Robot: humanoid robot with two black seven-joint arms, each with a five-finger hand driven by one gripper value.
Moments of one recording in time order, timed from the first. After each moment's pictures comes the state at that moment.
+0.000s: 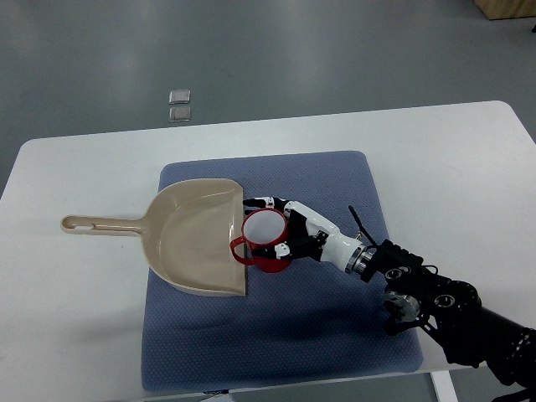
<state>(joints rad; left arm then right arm) -0.04 0.00 0.06 -0.27 0.09 0.00 0.10 0.53 0.00 0.60 0.69 -0.85 0.39 0.61</state>
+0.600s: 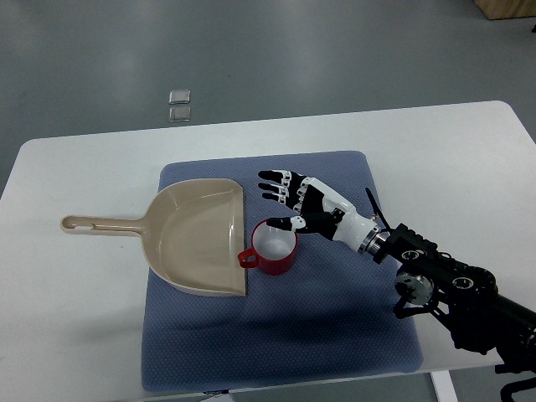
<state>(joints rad) -0.04 0.00 0.06 -0.27 0.09 0.00 0.10 0.57 -0.07 0.62 0.73 -0.71 0.44 0.61</state>
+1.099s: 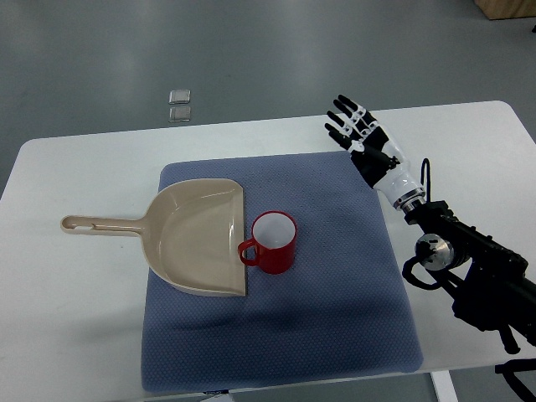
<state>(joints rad) -0.04 0.00 0.06 -0.27 0.09 0.00 0.10 0.60 -0.10 0.83 0.68 -0.21 0.38 0.53</state>
